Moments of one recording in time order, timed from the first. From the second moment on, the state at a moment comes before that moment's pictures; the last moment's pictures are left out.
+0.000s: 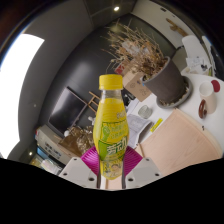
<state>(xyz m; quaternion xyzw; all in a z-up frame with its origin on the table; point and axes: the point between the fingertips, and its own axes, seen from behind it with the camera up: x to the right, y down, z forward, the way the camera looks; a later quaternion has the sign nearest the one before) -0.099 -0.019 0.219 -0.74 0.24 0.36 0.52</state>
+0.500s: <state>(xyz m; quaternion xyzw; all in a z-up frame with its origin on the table) 0.092 0.031 0.190 -0.47 0.53 0.63 0.32</state>
